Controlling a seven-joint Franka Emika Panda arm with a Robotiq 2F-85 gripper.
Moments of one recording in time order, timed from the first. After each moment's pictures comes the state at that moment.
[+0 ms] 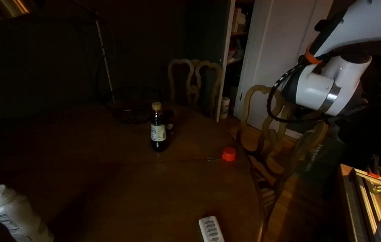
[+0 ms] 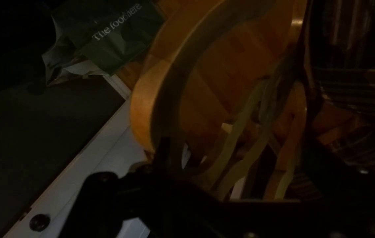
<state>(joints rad) 0.60 0.33 -1.06 -2.75 1.22 3.41 -0.92</state>
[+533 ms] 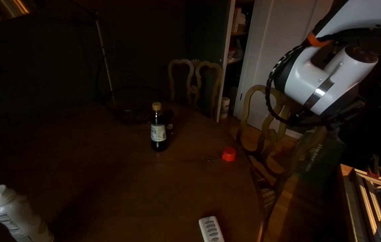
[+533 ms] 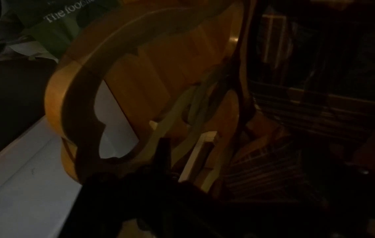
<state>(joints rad) 0.86 0.21 -1.11 -2.74 1.64 3.43 -1.37</state>
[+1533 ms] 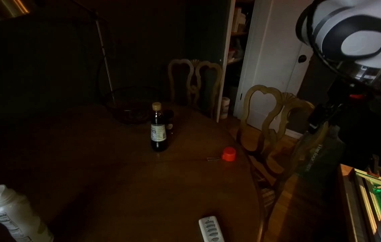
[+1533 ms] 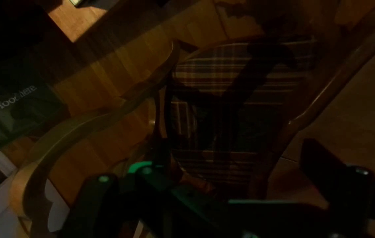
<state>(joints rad) 0.80 -0.47 -0.87 -2.66 2.40 3.99 -2.08</state>
